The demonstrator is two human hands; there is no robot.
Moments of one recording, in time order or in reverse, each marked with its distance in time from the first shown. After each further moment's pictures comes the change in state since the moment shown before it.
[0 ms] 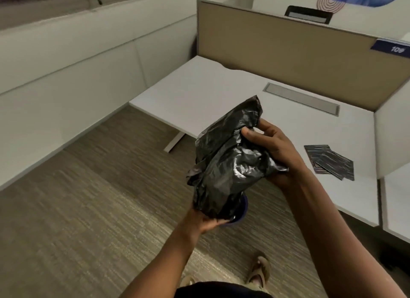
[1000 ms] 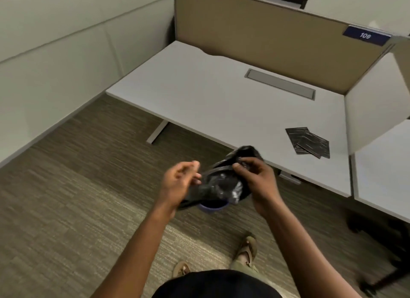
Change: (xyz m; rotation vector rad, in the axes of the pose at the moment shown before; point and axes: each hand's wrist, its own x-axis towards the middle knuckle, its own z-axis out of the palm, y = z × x) left_hand -0.092 0.040 -0.014 0.792 -0.010 0.752; right_hand -0.053 0.117 -0.023 -0.363 0.574 0.027
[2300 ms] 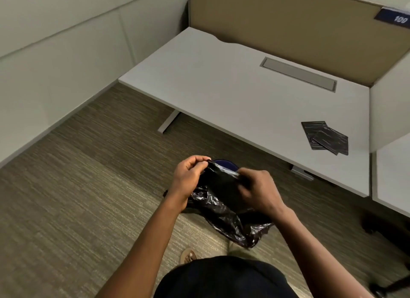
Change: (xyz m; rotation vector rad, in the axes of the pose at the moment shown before) left_hand 0.000 0.004 0.013 -0.088 0.008 -0.071; right_hand -0.001 0.019 -0.007 -1.004 -0.338 -0.428
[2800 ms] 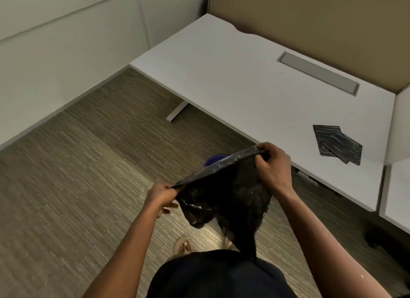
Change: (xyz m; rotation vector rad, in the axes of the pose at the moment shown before) left_hand 0.014 -0.087 -0.049 0.350 0.201 -0.561; right_hand 0.052 0.050 -0.017 0.309 0.277 0.245
